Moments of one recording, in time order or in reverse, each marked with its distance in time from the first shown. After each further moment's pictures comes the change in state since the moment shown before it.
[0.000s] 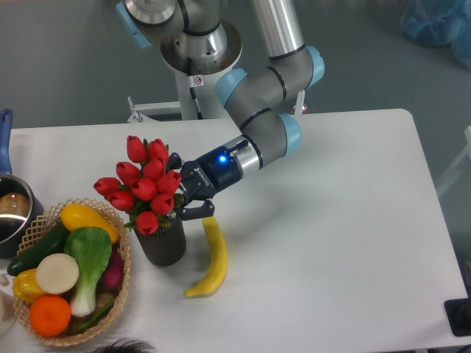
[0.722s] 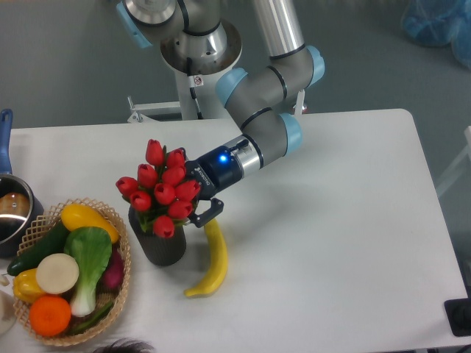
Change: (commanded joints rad) arm 0.003 0.003 -0.003 -0.002 0.003 0.000
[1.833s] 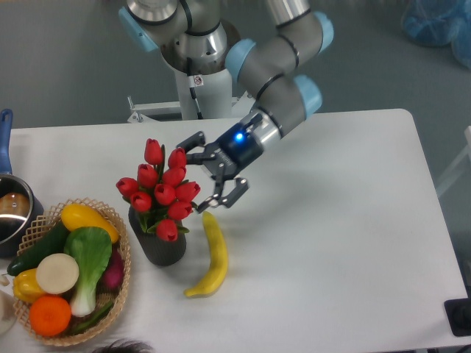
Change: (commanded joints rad) arm 0.244 0.241 -0.017 -0.002 0.451 -0.166
